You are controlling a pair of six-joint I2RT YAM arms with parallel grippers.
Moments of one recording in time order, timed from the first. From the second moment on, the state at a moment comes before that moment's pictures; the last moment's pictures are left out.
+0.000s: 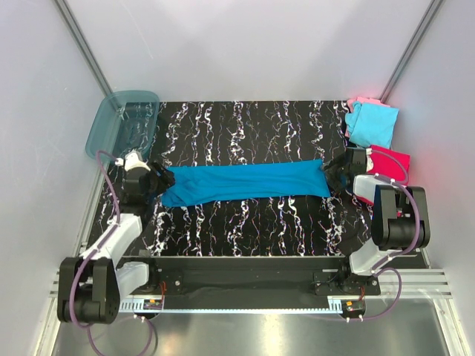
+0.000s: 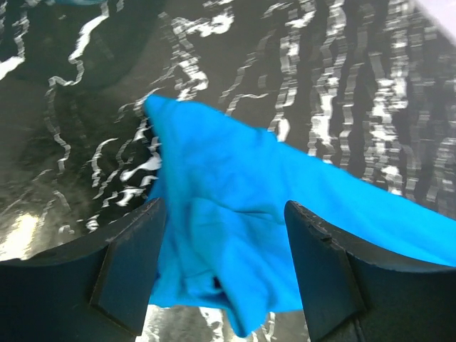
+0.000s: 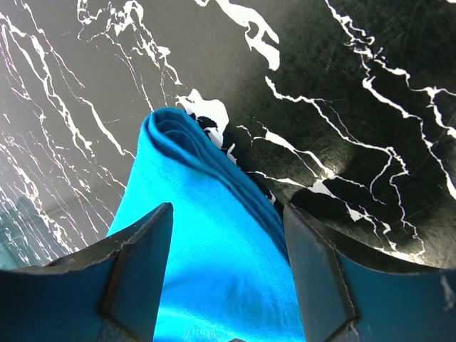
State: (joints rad) left arm -0.04 1.05 0.43 0.17 -0.06 -0.56; right arm -0.06 1.62 0.75 0.05 -0.05 0.95
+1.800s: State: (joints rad) left arm 0.03 1.56 0.67 0.12 0.29 -0.65; right arm -0.07 1.50 0.70 -0.15 -0.17 0.91
